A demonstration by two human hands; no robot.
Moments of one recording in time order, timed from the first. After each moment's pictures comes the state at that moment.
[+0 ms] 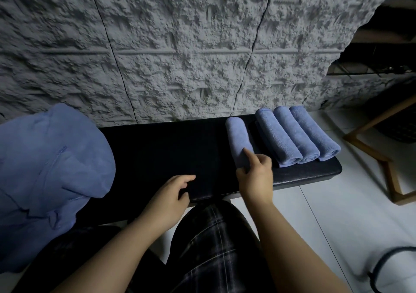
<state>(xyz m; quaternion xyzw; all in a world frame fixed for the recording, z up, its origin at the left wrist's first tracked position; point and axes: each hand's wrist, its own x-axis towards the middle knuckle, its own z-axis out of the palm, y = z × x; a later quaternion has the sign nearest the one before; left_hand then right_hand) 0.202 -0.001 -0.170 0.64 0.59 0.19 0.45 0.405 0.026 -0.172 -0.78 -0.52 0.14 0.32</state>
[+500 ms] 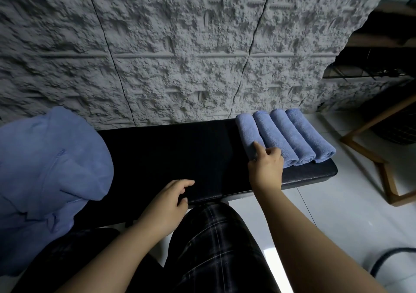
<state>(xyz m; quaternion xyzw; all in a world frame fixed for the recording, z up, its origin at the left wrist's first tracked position) 0.204 -0.005 -0.166 0.68 0.58 0.18 0.41 0.437 0.050 -0.171 -0.82 -0.53 0.06 0.22</state>
